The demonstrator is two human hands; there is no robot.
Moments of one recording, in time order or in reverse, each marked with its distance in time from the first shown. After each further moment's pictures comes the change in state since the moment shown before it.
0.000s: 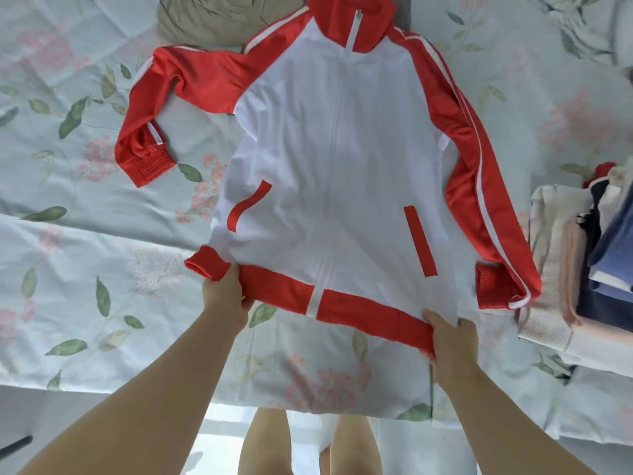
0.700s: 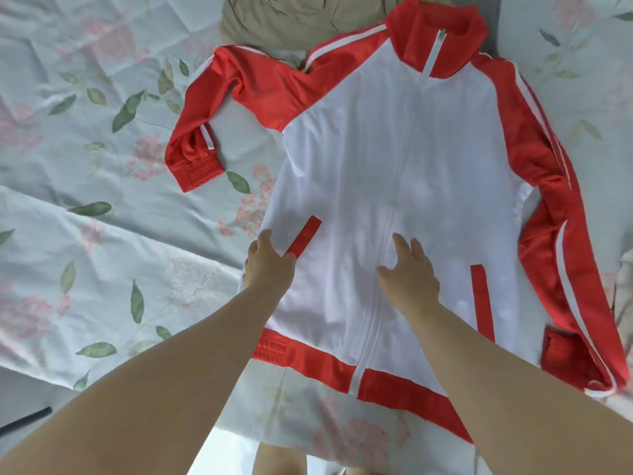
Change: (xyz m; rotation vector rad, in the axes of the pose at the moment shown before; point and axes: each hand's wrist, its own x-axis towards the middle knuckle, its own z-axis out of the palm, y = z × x) left_hand 0.056 0.049 0.031 0.975 -0.034 0.415; right_hand -0.008 -0.090 0.163 -1.058 -0.313 -0.615
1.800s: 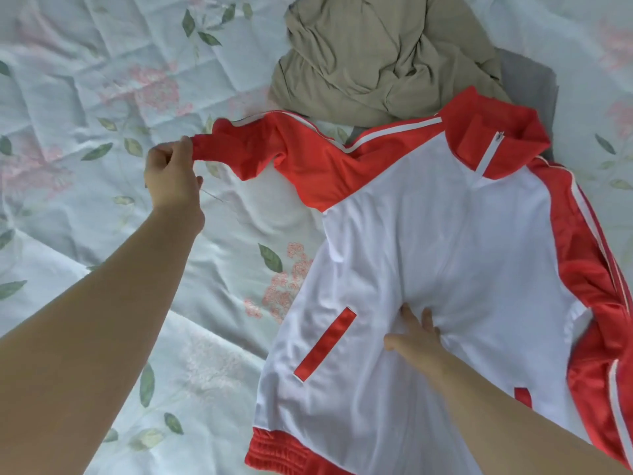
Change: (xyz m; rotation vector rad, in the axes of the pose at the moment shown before) left_hand 0.154 0.098 -0.199 -1.025 0.426 0.057; right_hand 0.075 -0.060 -0.004 0.078 -0.362 0.192
